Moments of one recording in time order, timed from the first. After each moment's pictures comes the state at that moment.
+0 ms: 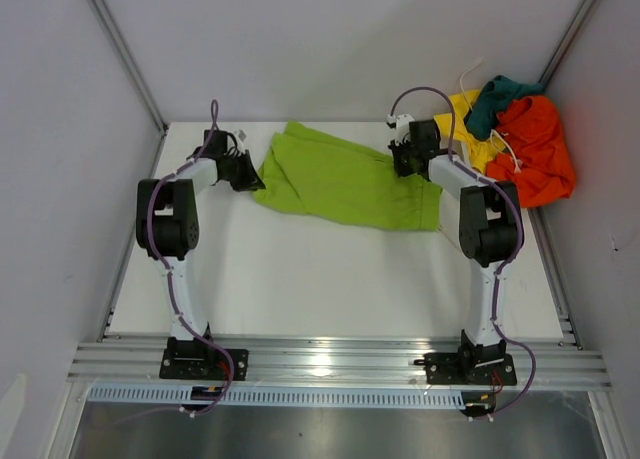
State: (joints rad) left arm -0.01 2.14 1.52 -0.32 0.47 -0.31; right arm 0.22 2.14 1.61 -0.18 -0.14 -0.19
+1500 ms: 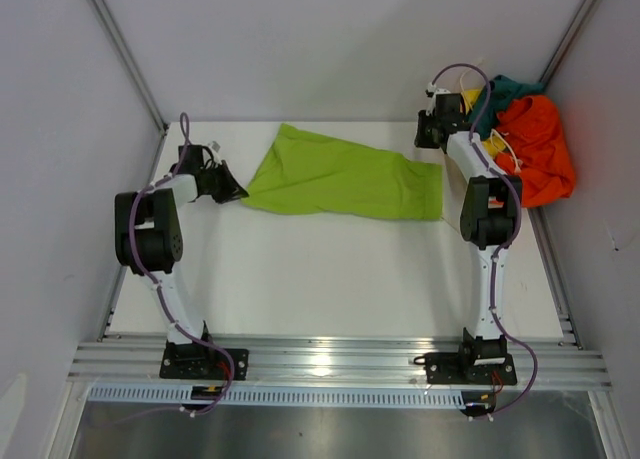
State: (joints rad) left arm 0.10 1.99 1.26 -0.19 0.50 -0.38; right arm 0.08 2.38 2.09 -0.39 -0.11 0.08
